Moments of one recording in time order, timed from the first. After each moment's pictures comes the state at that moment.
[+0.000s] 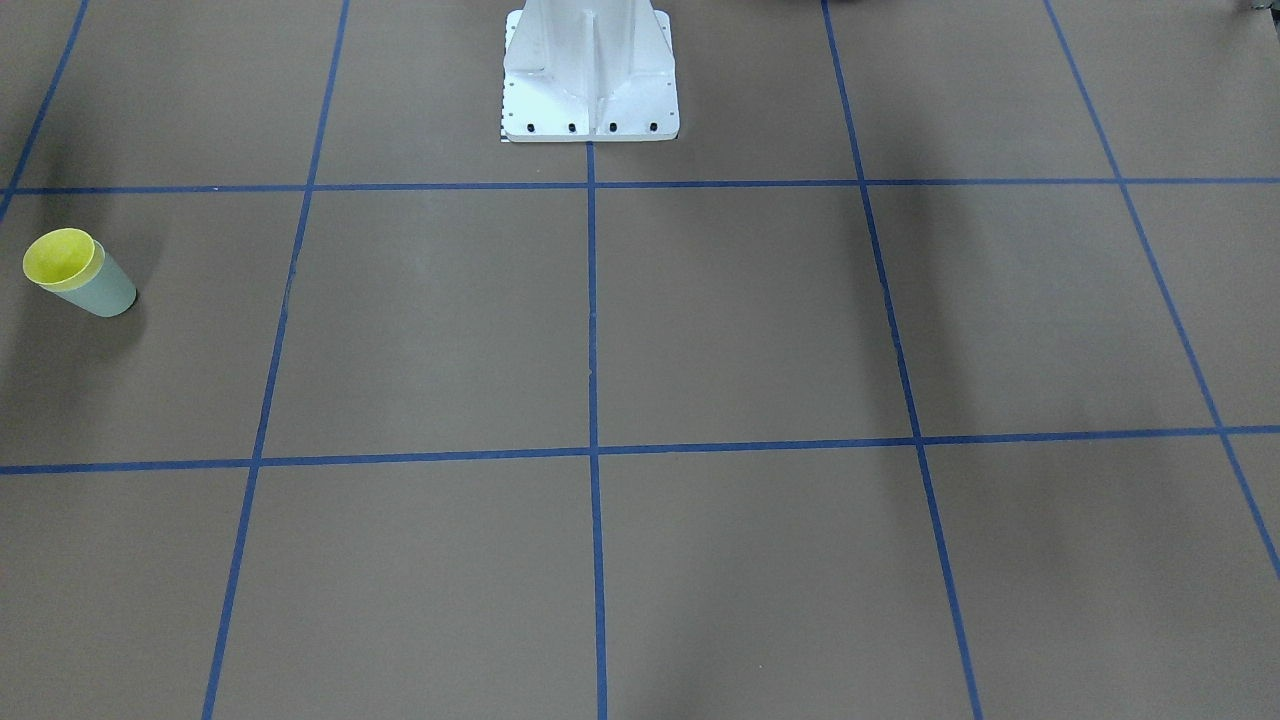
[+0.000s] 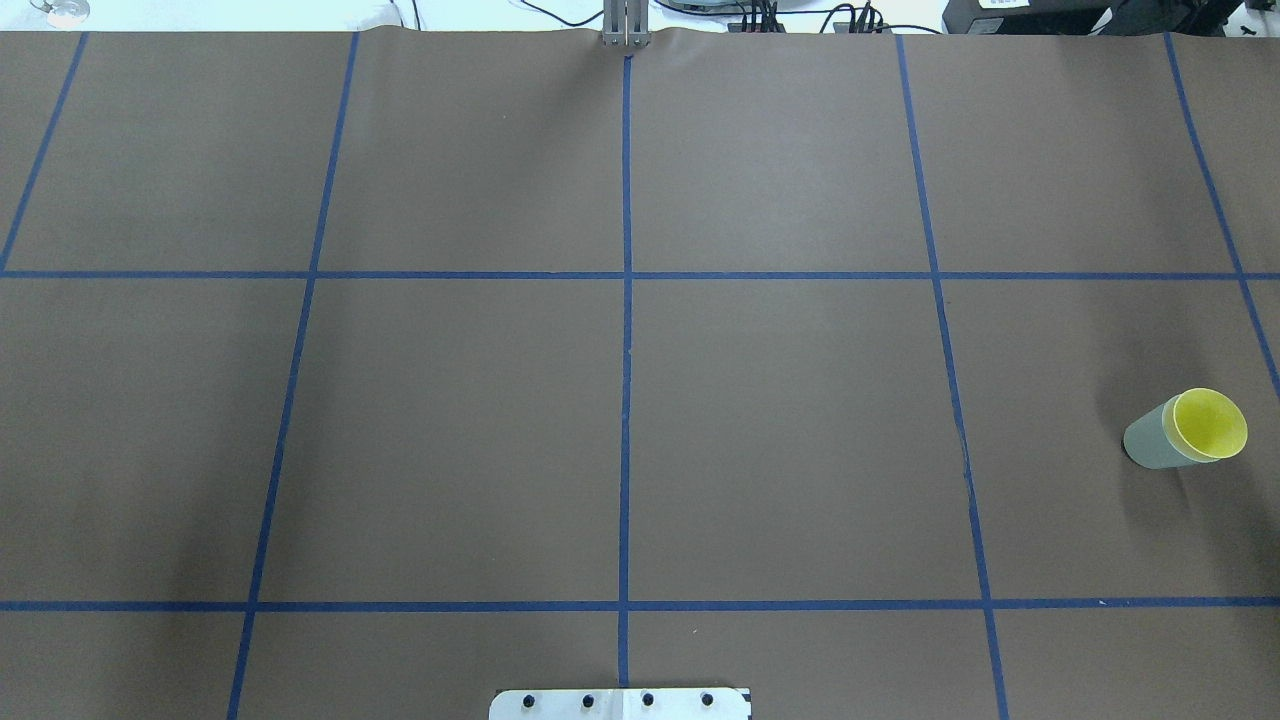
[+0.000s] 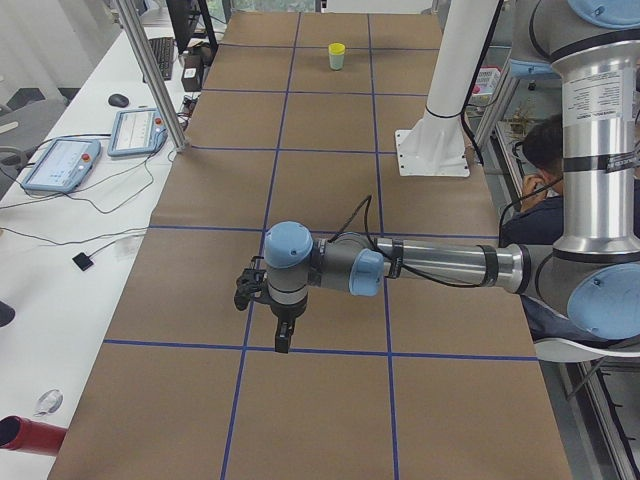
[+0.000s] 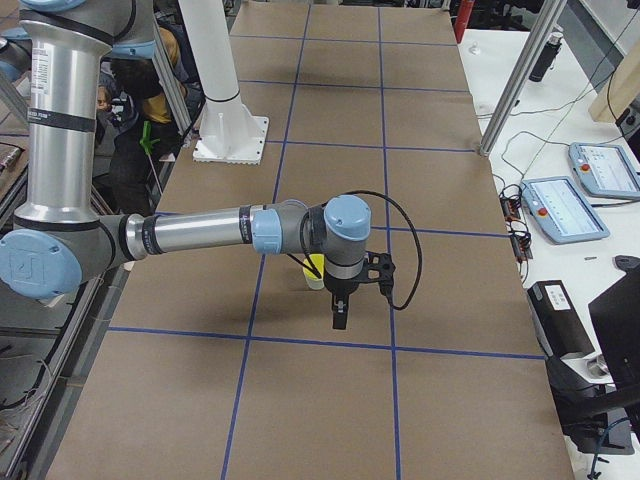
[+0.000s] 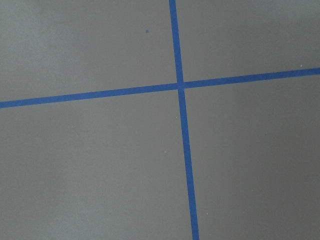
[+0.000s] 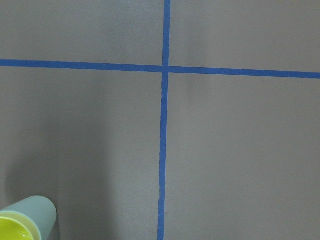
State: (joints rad) left arm -1.52 -1.45 -1.74 -1.67 -2.27 -0.04; right arm 1.52 -1.71 1.85 -1.67 2.25 0.07
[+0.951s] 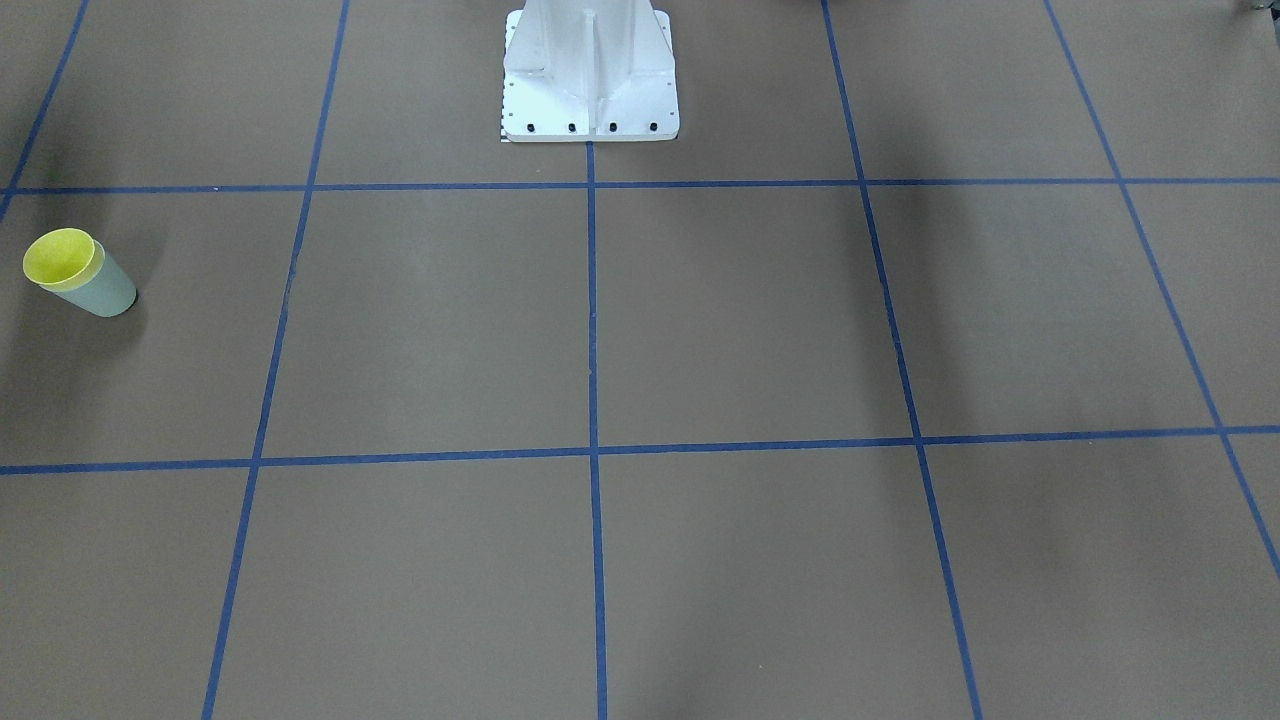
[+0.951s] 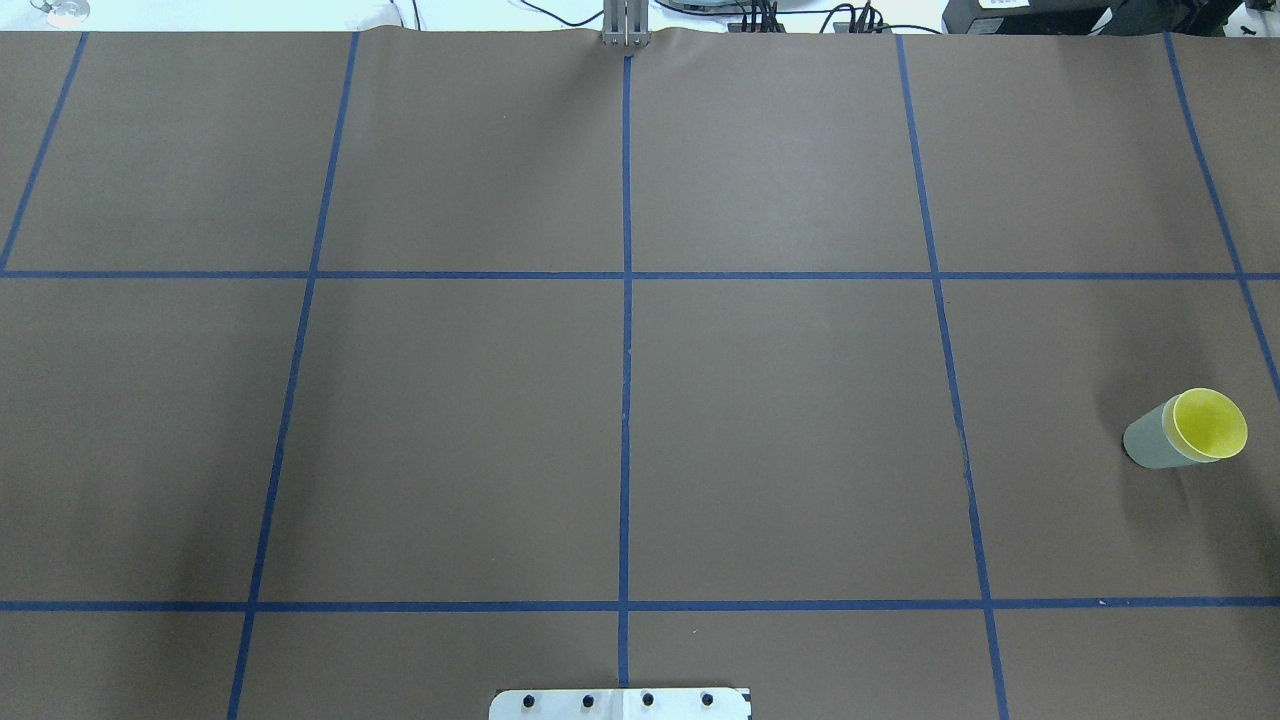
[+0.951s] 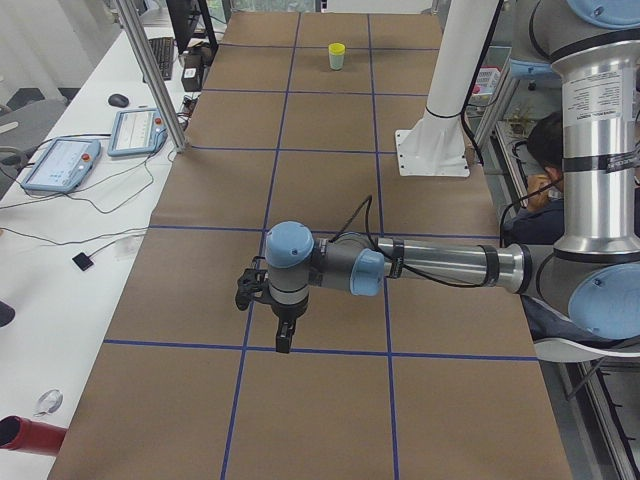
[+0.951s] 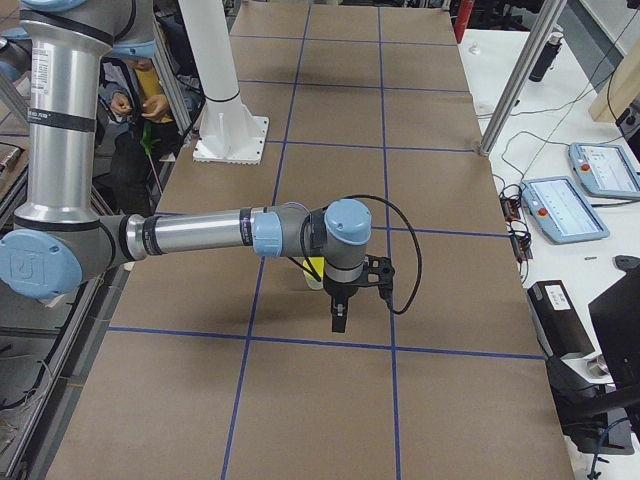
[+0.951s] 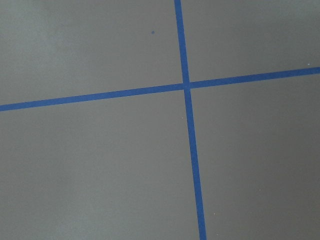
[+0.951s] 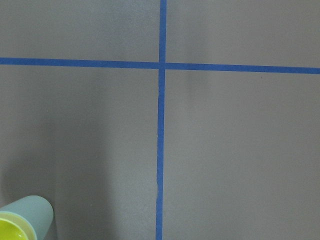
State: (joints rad) left arm -1.51 -1.45 -1.75 -1.68 -2.27 -0.04; right arm 1.52 -1.71 1.84 -1.67 2.25 0.07
